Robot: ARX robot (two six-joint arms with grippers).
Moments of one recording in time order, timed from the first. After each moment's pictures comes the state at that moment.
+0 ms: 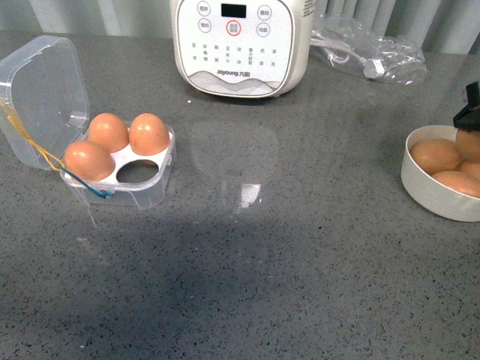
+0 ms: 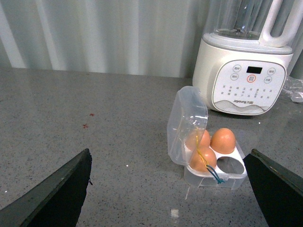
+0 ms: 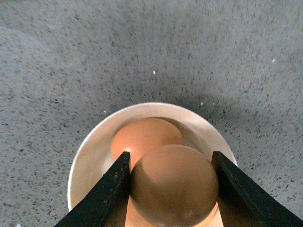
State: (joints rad) left arm 0.00 0.00 0.03 0.00 0.00 0.00; right arm 0.08 1.57 0.89 -0.10 -0.03 -0.07
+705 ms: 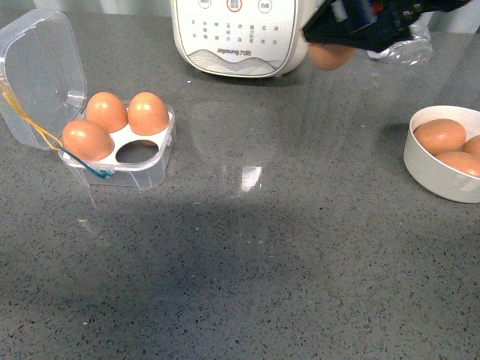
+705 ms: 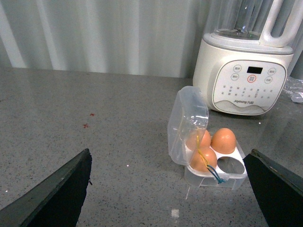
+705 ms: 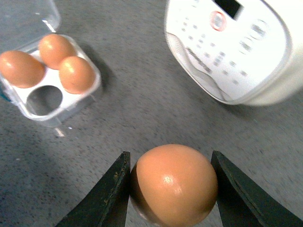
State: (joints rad) left arm 0.00 0.00 0.03 0.00 0.00 0.00; right arm 0.37 1.67 1.09 -0.07 -0.34 -0.37
